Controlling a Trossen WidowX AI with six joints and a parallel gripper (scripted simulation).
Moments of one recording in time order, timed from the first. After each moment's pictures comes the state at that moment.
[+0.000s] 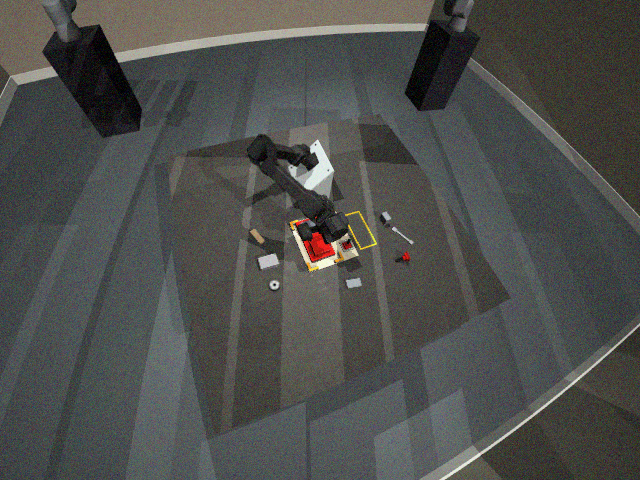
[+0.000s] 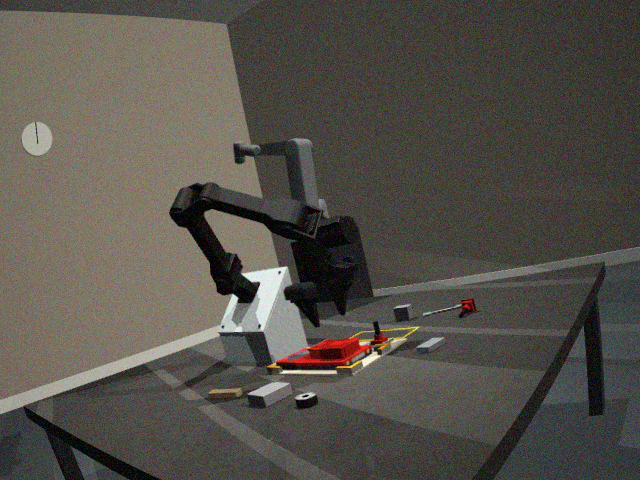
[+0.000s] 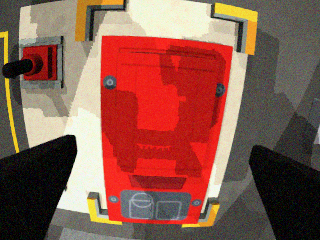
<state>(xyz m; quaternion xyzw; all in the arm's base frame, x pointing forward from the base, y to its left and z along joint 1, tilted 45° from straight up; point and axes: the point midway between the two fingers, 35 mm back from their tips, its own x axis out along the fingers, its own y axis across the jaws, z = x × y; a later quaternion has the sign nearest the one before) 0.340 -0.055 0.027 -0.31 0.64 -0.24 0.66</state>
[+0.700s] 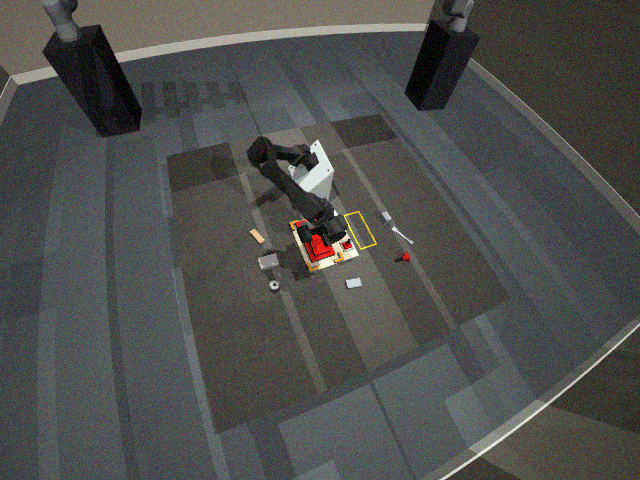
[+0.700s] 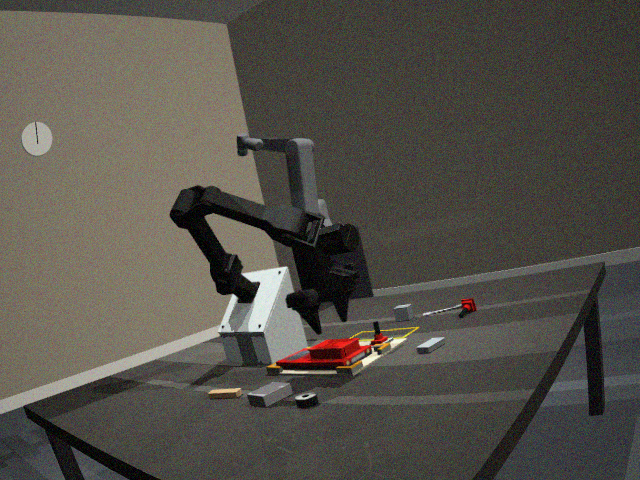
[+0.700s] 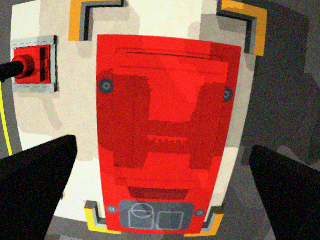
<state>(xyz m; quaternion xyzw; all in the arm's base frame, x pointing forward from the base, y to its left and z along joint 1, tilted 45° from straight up) 0.340 -0.066 0.016 -0.31 0.64 -0.24 0.66</state>
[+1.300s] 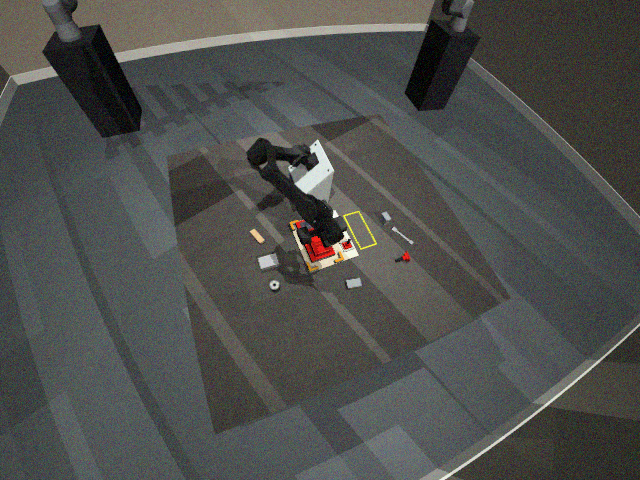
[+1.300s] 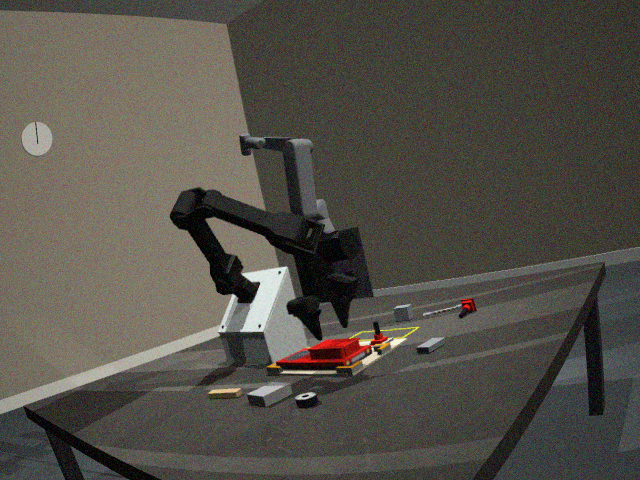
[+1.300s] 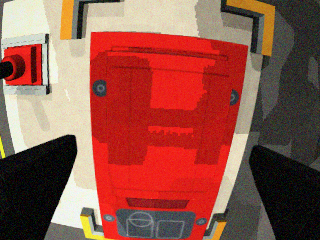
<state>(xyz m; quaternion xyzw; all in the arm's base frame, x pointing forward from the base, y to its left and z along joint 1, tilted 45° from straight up) 0.340 -0.077 0.007 -0.31 0.64 -0.24 0.66</state>
